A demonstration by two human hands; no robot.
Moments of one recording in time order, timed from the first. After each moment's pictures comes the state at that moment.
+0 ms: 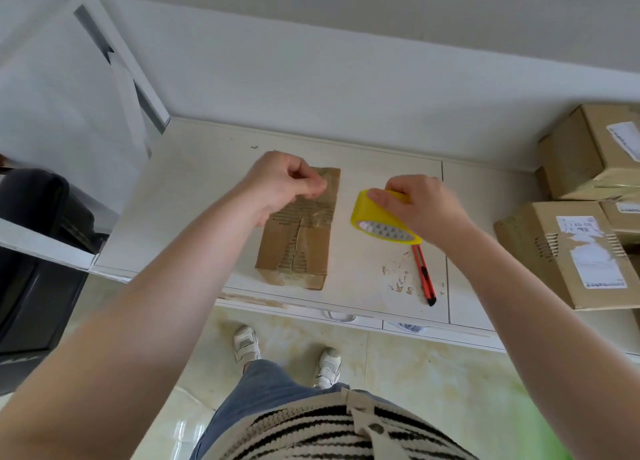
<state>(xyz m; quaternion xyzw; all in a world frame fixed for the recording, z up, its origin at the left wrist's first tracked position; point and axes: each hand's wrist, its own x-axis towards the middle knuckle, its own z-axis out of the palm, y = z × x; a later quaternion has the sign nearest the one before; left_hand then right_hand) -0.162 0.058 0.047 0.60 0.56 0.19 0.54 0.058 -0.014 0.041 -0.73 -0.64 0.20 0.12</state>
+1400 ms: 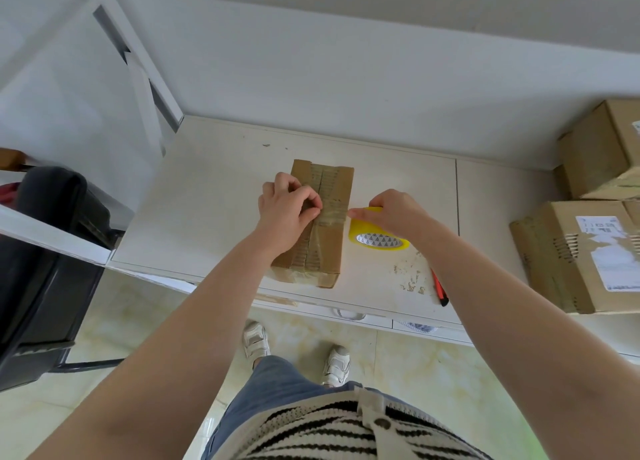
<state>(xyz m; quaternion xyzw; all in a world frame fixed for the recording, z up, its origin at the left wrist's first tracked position) -0.179 0.041 -0.031 0.78 0.56 0.13 0.24 0.037 0.025 -0.028 -0.74 -0.58 0.34 0.01</state>
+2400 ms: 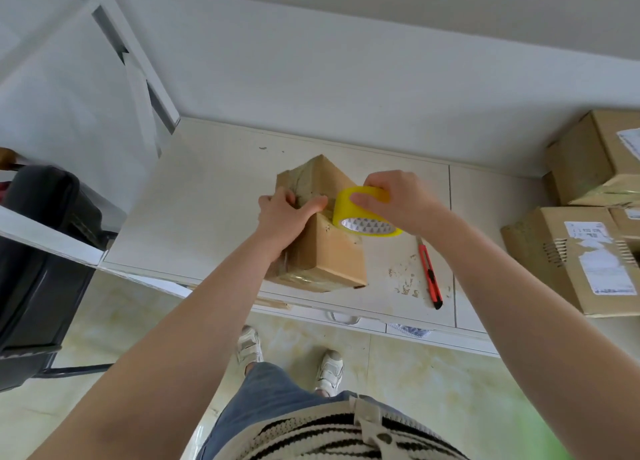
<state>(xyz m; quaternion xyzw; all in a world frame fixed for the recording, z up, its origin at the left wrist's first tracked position) -0.170 0.041 -0.030 0.52 0.67 0.19 0.49 0.032 0.009 0.037 -0.68 -0.66 0.29 0.12</state>
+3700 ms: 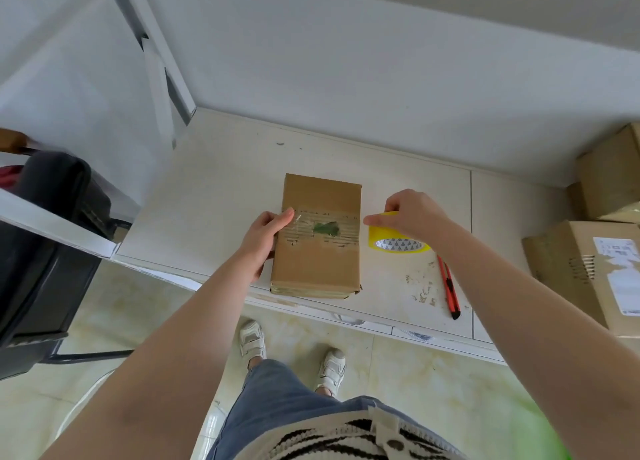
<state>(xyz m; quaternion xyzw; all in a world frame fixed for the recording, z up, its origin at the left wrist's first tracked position) -0.237 0.038 -0.076 0.34 0.60 0.27 0.67 0.034 0.041 -0.026 -0.75 -0.60 0.30 -0.01</state>
